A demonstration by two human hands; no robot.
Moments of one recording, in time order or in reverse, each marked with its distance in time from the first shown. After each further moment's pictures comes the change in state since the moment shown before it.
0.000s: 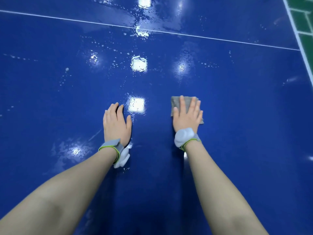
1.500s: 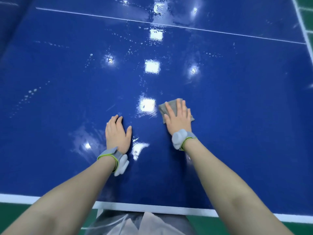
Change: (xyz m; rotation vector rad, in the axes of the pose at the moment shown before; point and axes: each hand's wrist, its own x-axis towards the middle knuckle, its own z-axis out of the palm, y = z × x) left_hand -0.126 -0.023 -0.035 -0.060 -0.080 -0.171; right_hand -0.094 0.012 0.003 -0.153 -0.152 -0.392
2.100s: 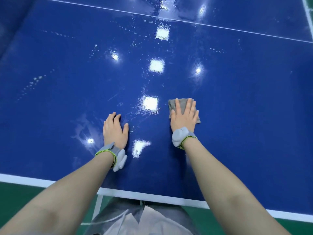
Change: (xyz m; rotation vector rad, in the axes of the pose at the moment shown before) left_hand -0.022 -0.011 0.003 -0.040 0.040 -0.082; right_hand -0.018 0.004 0.012 0.068 0.045 0.189
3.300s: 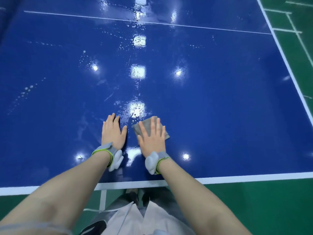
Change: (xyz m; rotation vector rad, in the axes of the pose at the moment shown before) left_hand -0.010 -0.027 -0.014 0.088 -0.149 0.220; right_hand -0.120 -0.078 0.036 -0.012 -0.052 -0.127
